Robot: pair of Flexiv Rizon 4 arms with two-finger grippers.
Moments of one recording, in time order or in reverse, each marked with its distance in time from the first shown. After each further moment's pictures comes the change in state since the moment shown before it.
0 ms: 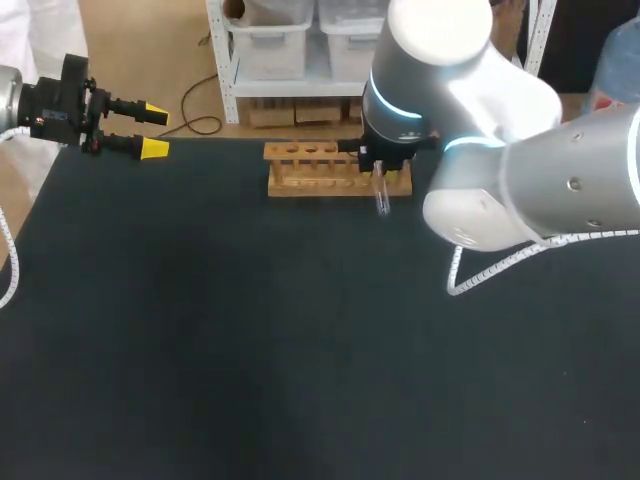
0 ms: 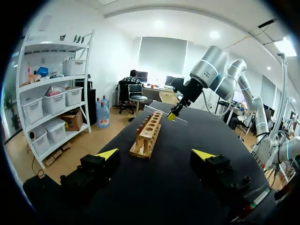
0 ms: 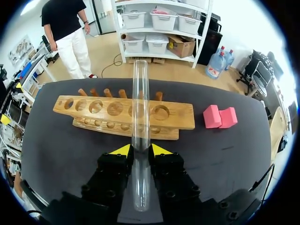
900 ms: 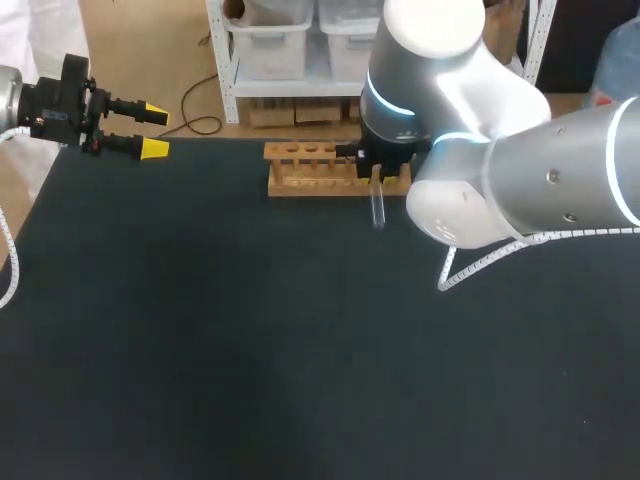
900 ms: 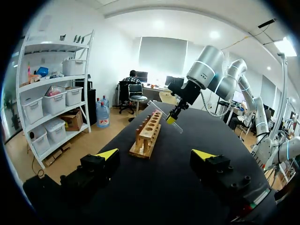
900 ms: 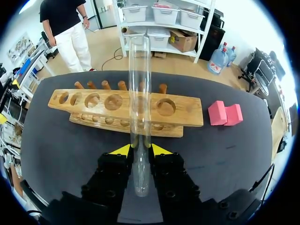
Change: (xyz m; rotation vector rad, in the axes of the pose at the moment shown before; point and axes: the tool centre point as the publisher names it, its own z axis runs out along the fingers) left arm 0.000 0.000 0.000 0.000 0.000 0.000; right arm 0.005 0.001 0.012 -0.005 0.053 -0.003
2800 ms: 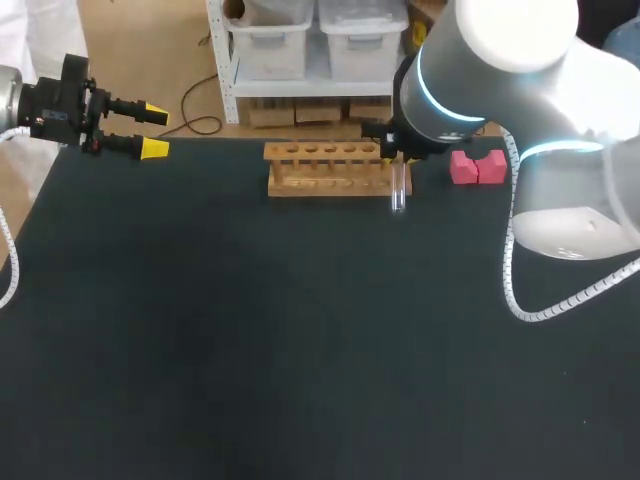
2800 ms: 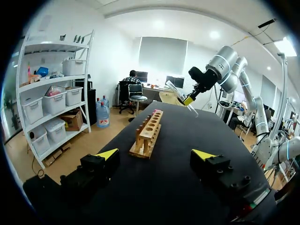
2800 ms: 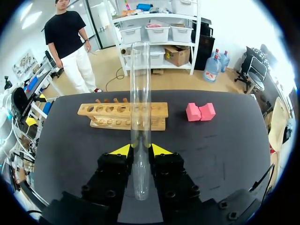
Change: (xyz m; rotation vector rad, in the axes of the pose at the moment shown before) left arm 0.000 0.000 0.000 0.000 0.000 0.000; right arm 0.015 -0.014 -0.101 -0.046 -0.172 0.074
